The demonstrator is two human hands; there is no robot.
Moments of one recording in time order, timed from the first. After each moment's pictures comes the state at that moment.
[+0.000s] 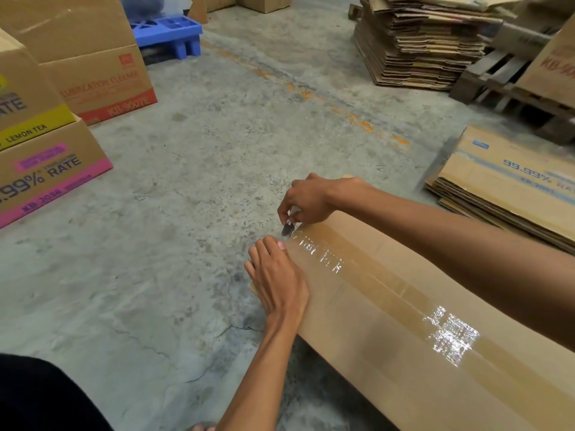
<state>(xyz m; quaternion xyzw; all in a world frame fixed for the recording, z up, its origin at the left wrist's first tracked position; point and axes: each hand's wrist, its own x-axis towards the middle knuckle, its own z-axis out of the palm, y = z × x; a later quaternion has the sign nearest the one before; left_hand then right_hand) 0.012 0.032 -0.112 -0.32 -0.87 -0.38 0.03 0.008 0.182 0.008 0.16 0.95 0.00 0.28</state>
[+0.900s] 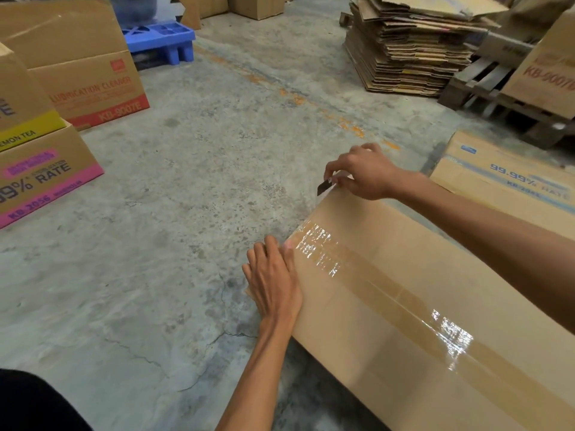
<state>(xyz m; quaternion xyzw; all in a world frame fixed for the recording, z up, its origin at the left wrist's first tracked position) 0.012 0.035 -0.110 -0.37 -0.85 -0.38 -0.02 0.097 0.241 0.033 0.30 0.95 0.06 0.04</state>
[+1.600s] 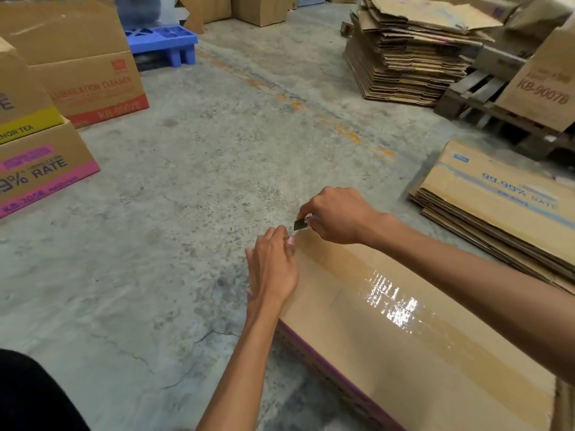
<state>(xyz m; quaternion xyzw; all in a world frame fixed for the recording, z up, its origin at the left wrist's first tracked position) 0.009 0.046 -0.074 -0.45 -0.81 -0.35 -0.11 0.092 0.165 0.016 0.27 0.96 0.05 0.04</state>
